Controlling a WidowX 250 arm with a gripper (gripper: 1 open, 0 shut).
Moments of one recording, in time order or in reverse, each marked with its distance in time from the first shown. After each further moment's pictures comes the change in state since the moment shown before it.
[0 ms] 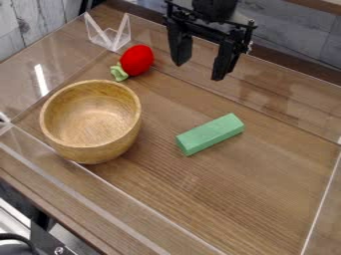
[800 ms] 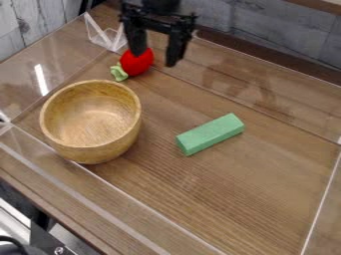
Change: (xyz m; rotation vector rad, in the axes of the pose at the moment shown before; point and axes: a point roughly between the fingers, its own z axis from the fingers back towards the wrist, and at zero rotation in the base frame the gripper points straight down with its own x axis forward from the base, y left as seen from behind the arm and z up) arm 0.018 0.093 -0.025 -0.007 -0.055 0.165
